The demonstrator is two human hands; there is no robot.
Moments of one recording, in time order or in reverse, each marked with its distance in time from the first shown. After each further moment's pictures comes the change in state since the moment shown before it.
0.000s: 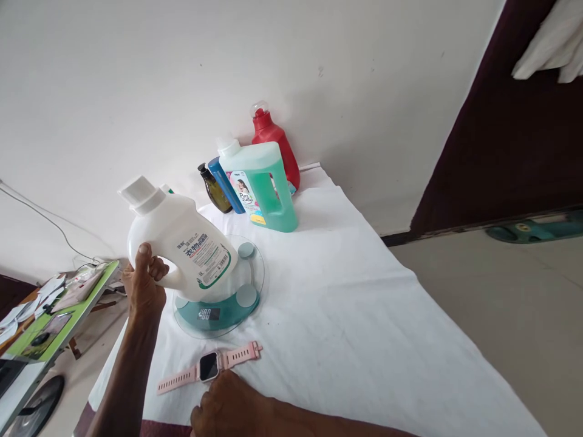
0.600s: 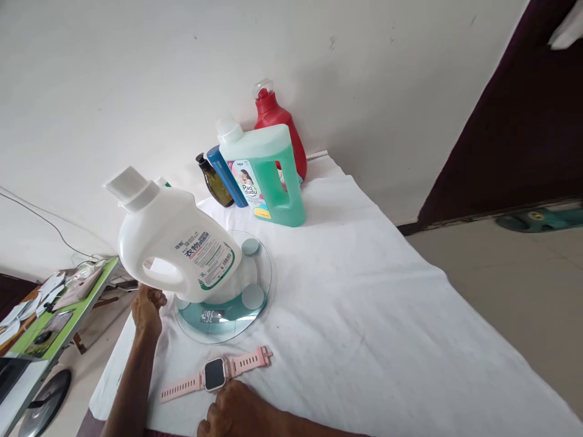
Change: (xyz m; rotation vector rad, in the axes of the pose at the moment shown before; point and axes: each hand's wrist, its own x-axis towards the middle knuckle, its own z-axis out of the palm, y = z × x) left_hand 0.023 -0.094 -0.107 0.289 0.141 -0.174; right_hand -0.008 0.001 0.022 -0.009 0.070 -0.034
